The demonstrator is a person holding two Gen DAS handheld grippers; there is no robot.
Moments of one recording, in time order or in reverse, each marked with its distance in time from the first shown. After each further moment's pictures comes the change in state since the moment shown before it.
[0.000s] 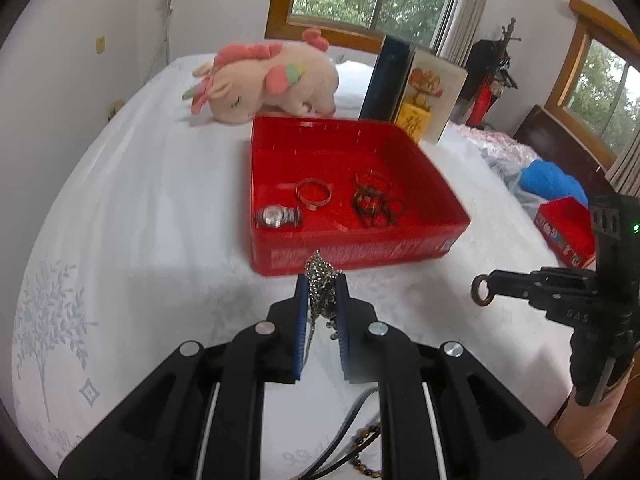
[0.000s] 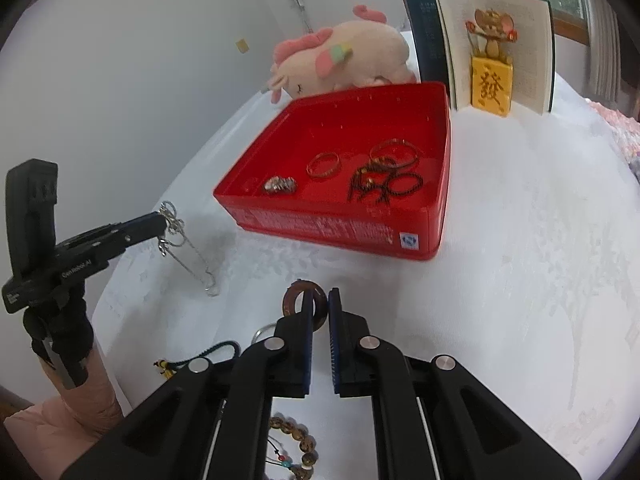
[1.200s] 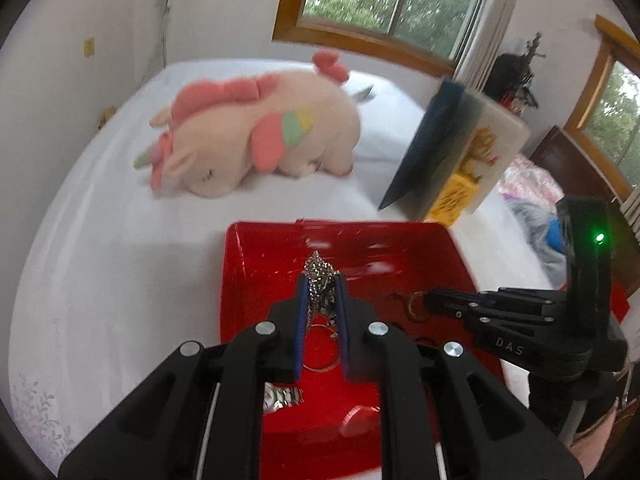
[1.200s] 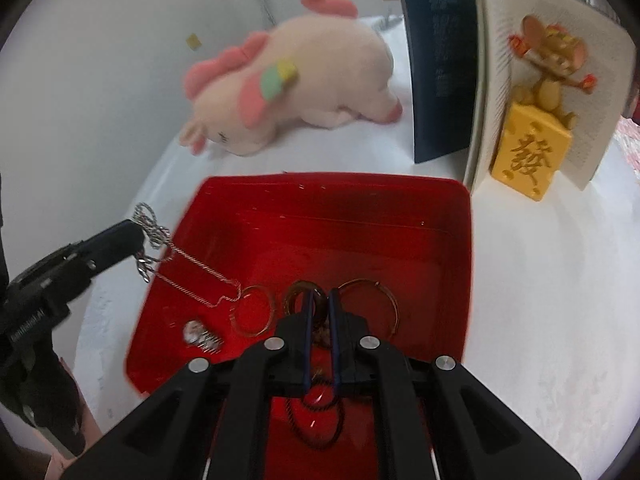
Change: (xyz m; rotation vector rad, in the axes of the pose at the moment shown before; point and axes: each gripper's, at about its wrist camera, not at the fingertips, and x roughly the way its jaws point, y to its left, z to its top) left arm 0.131 0.008 0.157 -0.050 0.034 0.022; right arm 0.132 -0.054 0.175 0.068 0.097 -0.104
